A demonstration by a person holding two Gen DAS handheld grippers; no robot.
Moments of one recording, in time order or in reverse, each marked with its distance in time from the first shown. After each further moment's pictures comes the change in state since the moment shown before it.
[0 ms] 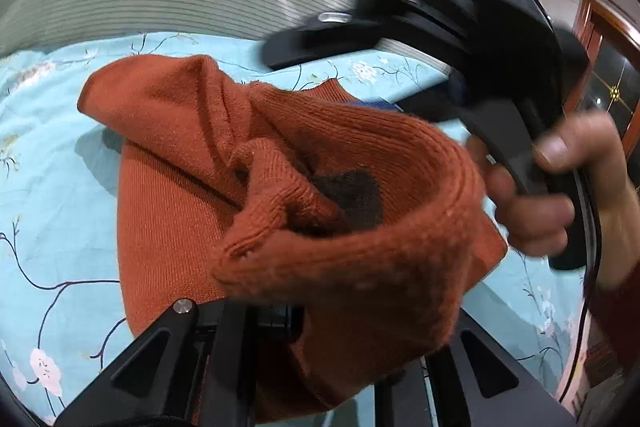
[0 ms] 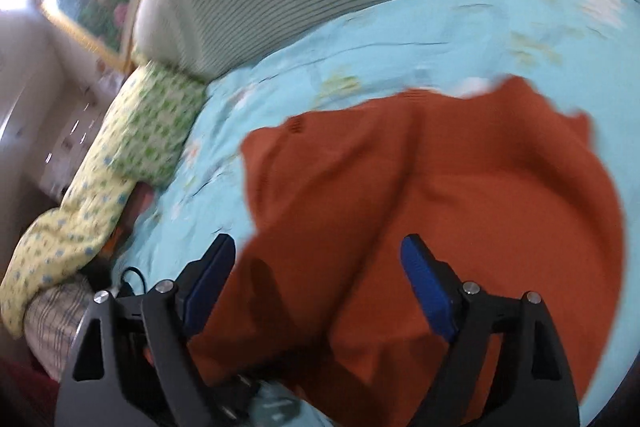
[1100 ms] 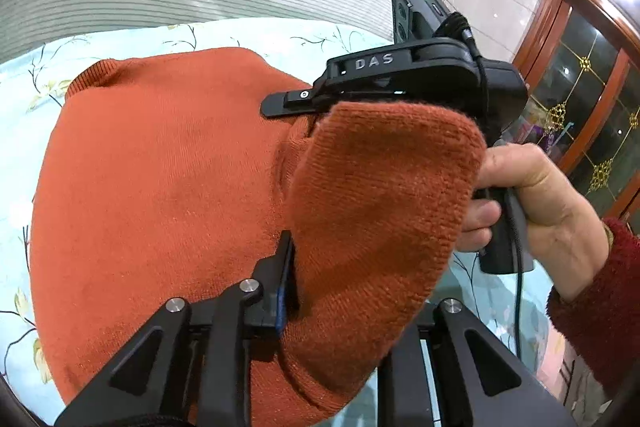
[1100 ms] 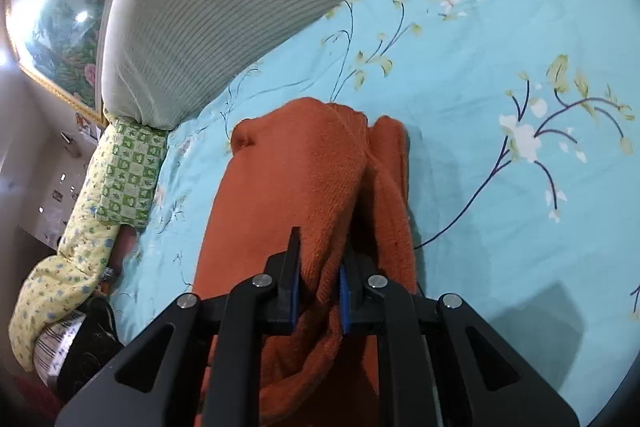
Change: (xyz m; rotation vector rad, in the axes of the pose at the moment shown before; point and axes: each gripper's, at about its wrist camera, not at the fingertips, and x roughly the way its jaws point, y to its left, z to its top) left arm 0.074 -0.070 0.038 0.059 0.100 -0.142; right arm -0.074 -0.134 -0.025 0.188 -0.154 -0.066
